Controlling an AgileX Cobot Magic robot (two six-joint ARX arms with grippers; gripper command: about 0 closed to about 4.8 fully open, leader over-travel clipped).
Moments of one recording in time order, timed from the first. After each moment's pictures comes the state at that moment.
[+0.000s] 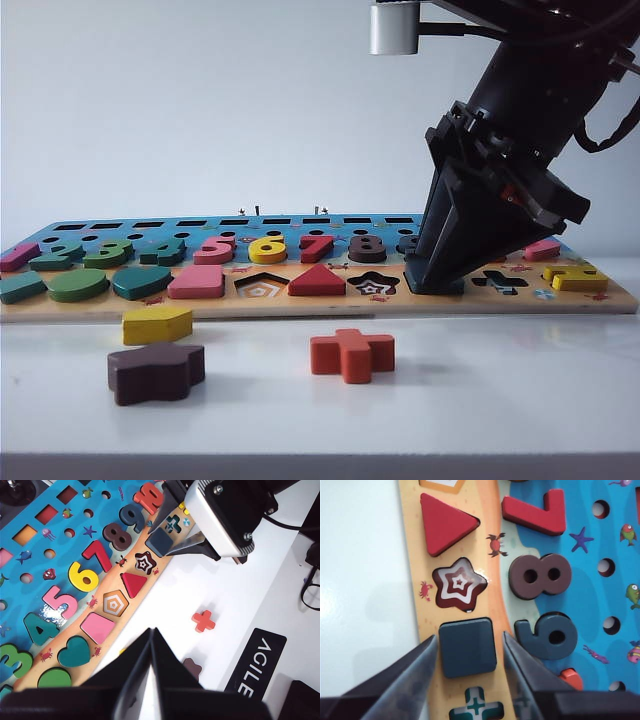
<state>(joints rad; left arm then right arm) -0.63 1.00 1.12 -0.93 0.39 0.16 0.68 1.35 0.83 -0.40 -0.03 -0.89</state>
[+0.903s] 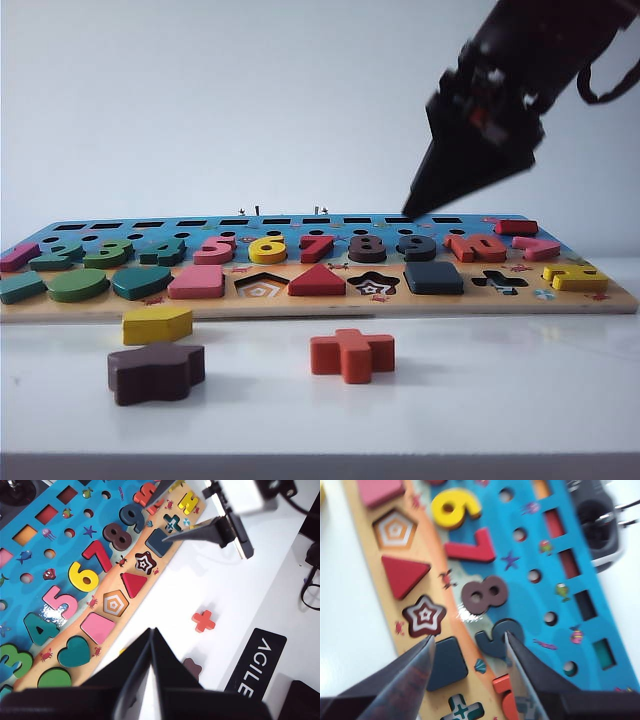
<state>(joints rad) -0.63 1.00 1.12 -0.93 0.39 0.16 0.68 1.23 0.83 -0.35 -0.03 -0.65</state>
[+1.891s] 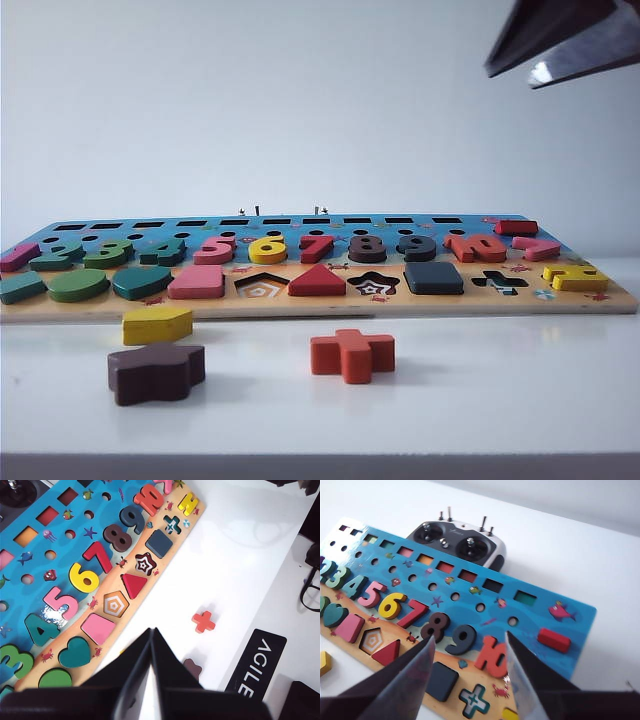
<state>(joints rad) -0.63 1.00 1.12 -0.93 0.39 0.16 0.53 0.79 0.63 -0.22 -0.04 0.02</state>
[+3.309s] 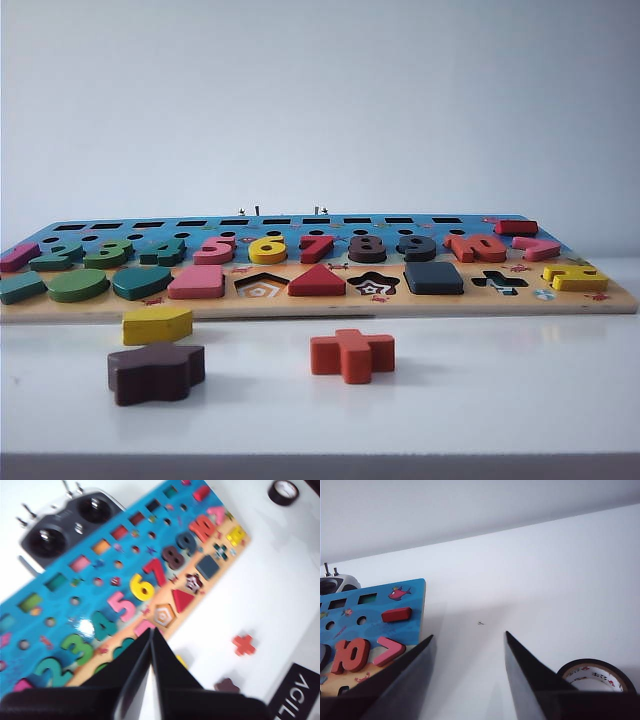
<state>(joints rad) -0.44 0.89 1.07 -0.86 0.39 0.16 0.05 0.17 0.20 -0.19 -0.04 0.19</state>
